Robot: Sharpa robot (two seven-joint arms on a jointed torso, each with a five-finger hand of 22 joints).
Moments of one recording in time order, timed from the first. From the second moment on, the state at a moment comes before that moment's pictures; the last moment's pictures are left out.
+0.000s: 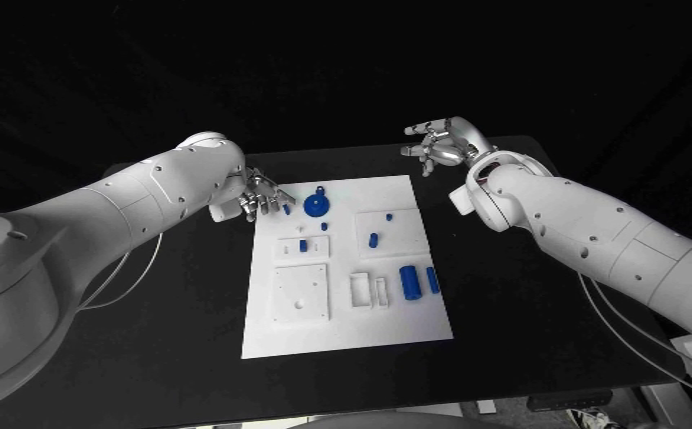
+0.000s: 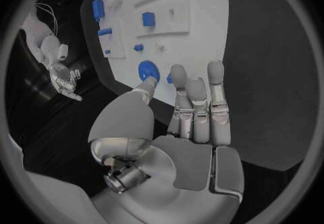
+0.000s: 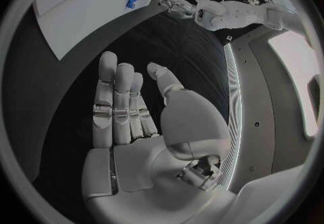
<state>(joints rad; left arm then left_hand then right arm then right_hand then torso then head) 1.30 -0.37 -0.13 0.64 -0.91 0.30 -0.41 0.97 -0.04 0.22 0.09 0.06 0.82 0.04 0.61 0.50 1.34 -0.04 0.69 0.50 1.25 -0.09 1.23 0.49 0.02 1.27 -0.11 0.29 1.31 1.02 -0.60 0.30 1.07 -0.98 -0.35 0.13 1.17 0.01 0.09 -0.27 0.58 0.83 0.13 0.06 0.06 1.07 0.02 0.93 0.65 1.33 -0.05 0.79 0.71 0.09 1.46 -0.07 0.08 1.11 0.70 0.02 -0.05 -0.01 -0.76</state>
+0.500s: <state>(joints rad) 1.28 -0.35 -0.13 0.59 -0.90 0.30 -0.41 0.96 0.00 0.20 0.07 0.06 0.83 0.04 0.58 0.48 1.34 -0.04 0.70 0.49 1.25 -0.09 1.23 0.49 0.02 1.27 -0.11 0.29 1.31 1.02 -0.60 0.30 1.08 -0.98 -0.35 0.13 1.17 0.01 0.10 -0.27 0.58 0.84 0.13 0.06 0.06 1.07 0.02 0.93 0.65 1.33 -0.05 0.79 0.71 0.09 1.46 -0.07 0.08 1.11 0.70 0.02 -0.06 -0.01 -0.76</state>
